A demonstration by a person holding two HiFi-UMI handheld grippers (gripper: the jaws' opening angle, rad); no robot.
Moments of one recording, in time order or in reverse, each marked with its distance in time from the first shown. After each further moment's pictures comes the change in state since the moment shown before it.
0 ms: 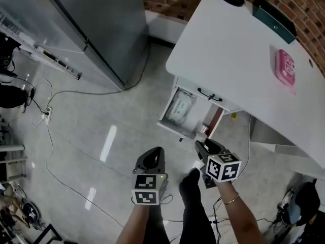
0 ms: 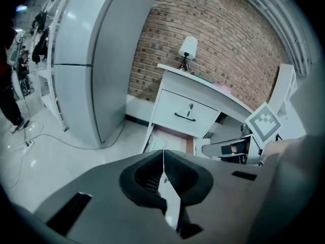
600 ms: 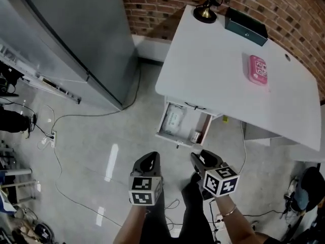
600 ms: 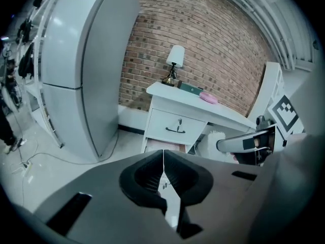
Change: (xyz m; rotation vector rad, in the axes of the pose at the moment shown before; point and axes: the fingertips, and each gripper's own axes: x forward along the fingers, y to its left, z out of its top) left arm -0.068 -0.023 0.082 0.115 -0.017 -0.082; right arm -0.122 0.077 0.060 0.061 -0.152 0.013
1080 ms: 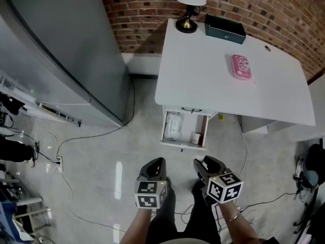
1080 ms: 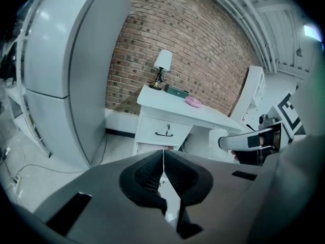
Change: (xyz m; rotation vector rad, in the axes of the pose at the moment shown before) left arm -0.057 -0.002 0.032 0.068 0.013 -0.162; right arm -0.057 0.076 0.018 0.066 -0.115 -0.094
